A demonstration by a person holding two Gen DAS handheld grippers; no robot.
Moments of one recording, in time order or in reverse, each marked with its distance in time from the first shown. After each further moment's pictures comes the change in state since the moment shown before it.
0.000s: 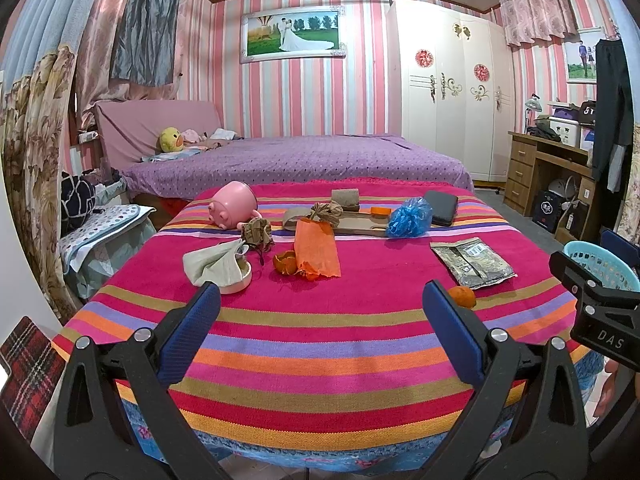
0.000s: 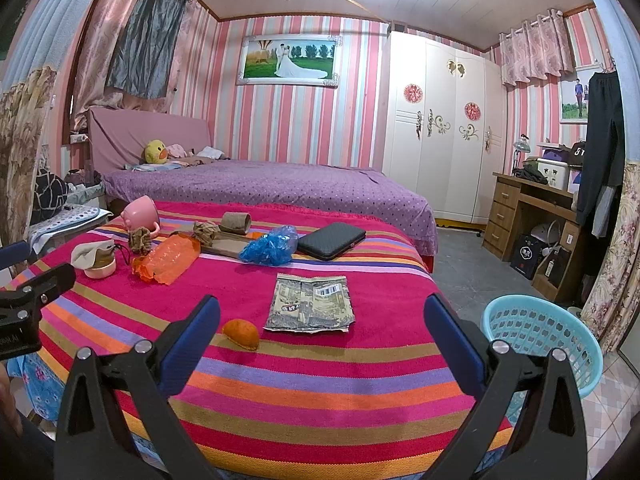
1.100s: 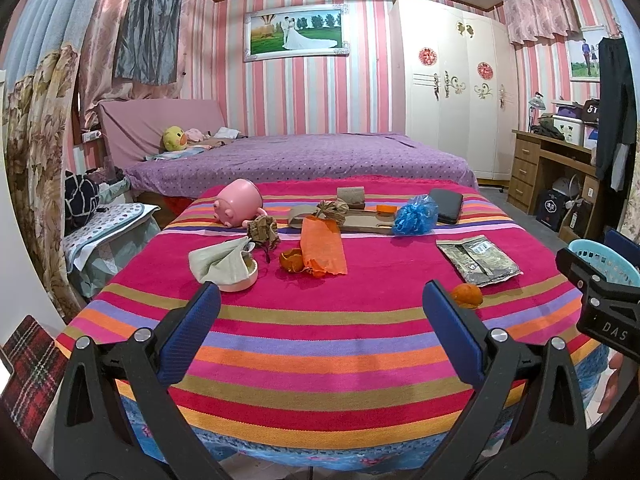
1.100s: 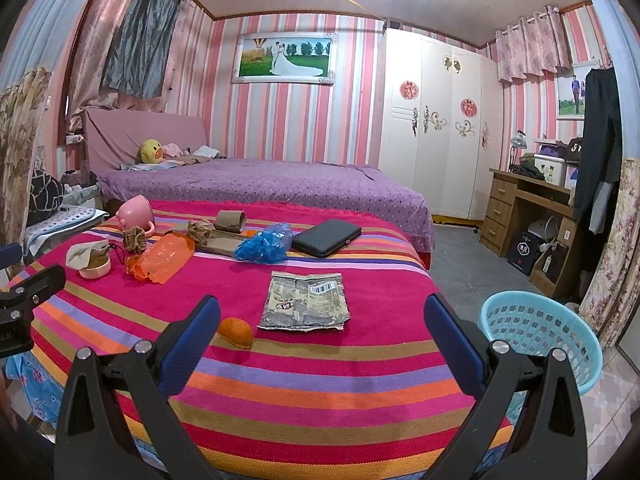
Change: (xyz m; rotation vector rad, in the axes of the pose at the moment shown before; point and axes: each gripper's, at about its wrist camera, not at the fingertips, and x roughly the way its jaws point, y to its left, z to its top) left arm 0.006 0.016 -0.003 -0.012 0.016 0.010; right arm 0.006 -0.010 -0.003 0.020 0.019 -0.021
